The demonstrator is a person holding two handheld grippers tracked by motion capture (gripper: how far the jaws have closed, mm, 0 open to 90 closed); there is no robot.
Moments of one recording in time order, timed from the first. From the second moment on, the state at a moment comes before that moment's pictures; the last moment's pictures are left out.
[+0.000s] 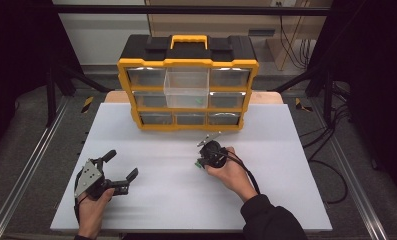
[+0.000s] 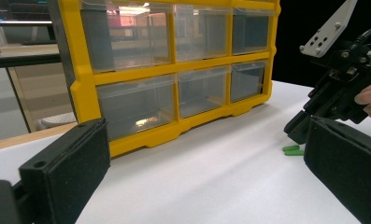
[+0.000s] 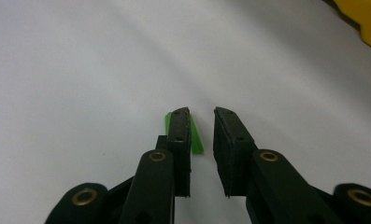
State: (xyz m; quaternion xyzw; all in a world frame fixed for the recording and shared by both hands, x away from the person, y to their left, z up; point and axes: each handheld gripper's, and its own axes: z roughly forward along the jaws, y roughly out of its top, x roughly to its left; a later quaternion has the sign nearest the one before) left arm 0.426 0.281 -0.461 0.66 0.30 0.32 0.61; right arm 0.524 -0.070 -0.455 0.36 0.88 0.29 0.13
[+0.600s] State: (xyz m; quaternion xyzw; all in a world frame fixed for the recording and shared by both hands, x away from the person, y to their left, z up) left arm 0.426 0.282 -0.461 0.66 0.30 0.32 0.61; right arm 0.525 -0.065 -0.461 0.37 0.88 0.28 0.12
